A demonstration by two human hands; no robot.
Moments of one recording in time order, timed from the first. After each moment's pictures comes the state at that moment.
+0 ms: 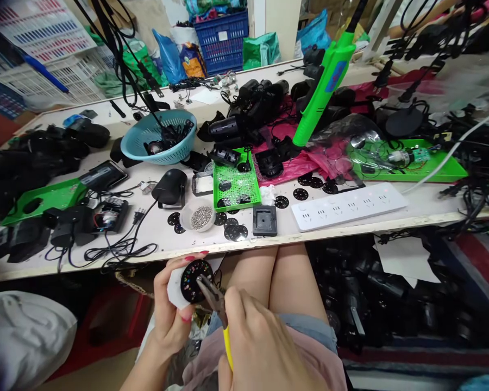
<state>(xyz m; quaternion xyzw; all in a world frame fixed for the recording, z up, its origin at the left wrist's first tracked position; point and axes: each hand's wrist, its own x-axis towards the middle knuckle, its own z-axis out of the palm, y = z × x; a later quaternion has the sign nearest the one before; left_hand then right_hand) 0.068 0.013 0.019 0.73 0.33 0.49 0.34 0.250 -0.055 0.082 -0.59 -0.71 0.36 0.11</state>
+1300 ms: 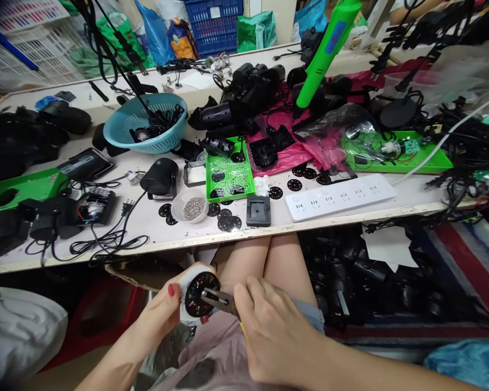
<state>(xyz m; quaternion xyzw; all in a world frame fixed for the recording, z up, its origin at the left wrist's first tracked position) 0.063 0.003 0.053 0.50 0.38 0.24 0.74 0.284 -0.067 0.046 -0.51 -0.83 0.18 0.11</state>
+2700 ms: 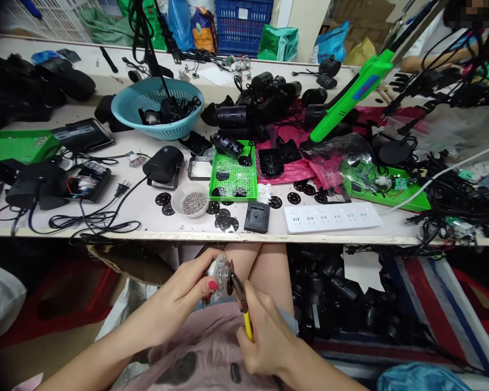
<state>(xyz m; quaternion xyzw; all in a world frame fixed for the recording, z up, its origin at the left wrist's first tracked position) 0.093 0.014 0.076 0.67 0.43 0.19 0.58 0.293 -0.073 0.012 -0.51 -0.72 0.40 0.25</state>
